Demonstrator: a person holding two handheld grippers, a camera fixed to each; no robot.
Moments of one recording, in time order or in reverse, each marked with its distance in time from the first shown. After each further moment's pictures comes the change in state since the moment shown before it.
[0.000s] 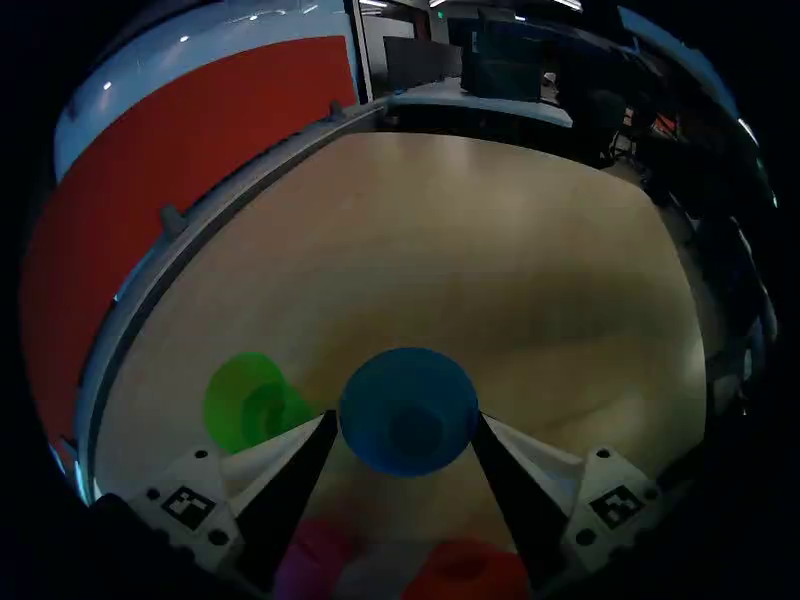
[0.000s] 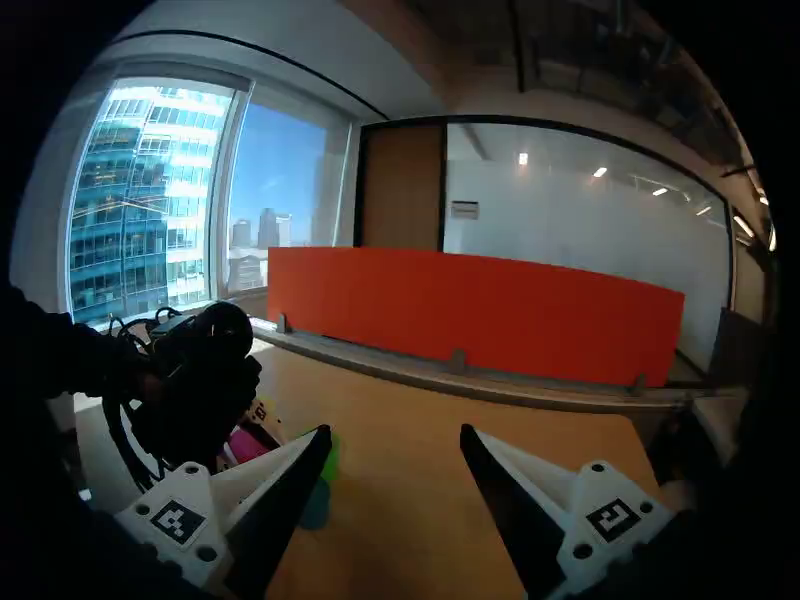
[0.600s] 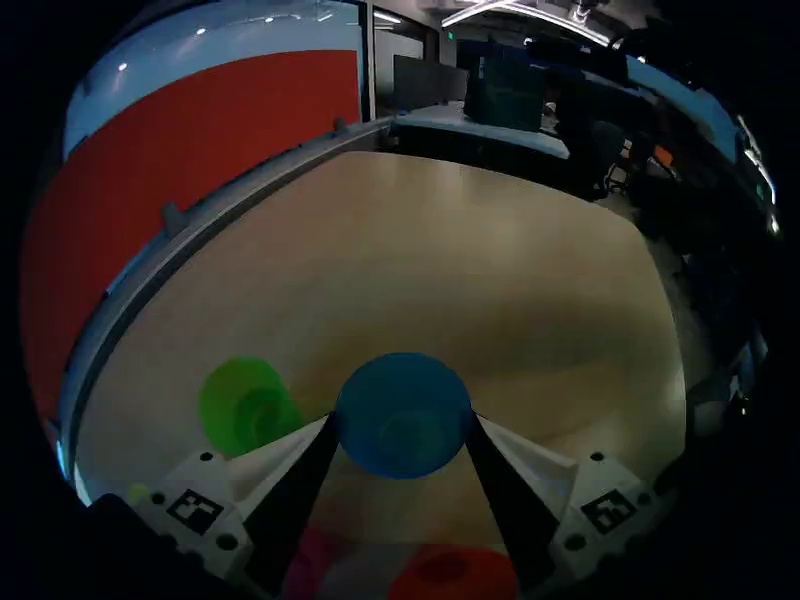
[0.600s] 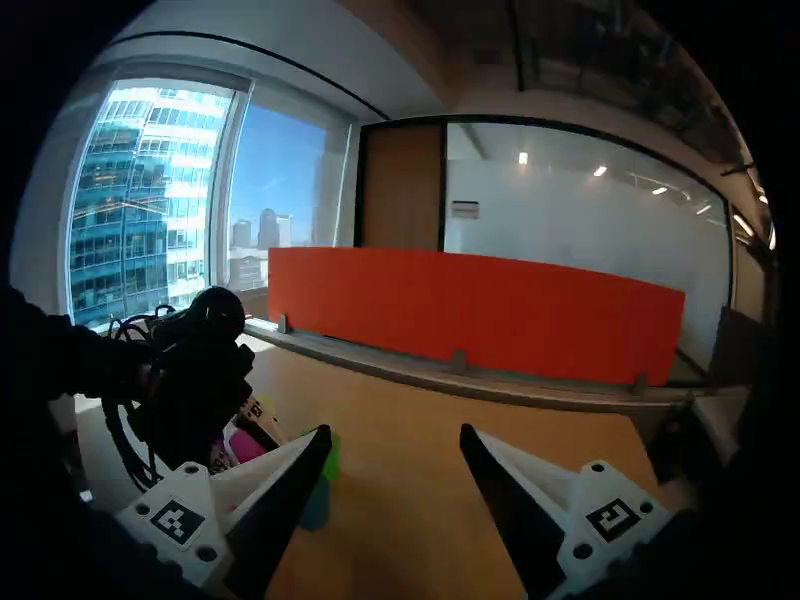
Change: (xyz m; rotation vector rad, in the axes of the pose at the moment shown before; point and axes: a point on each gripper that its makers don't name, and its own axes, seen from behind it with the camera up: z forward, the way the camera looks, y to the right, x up) left arm 0.011 0.002 -0.015 -0.052 0.077 -0.074; right arm 0.000 -0.001 -0.001 0.001 -0.001 0.002
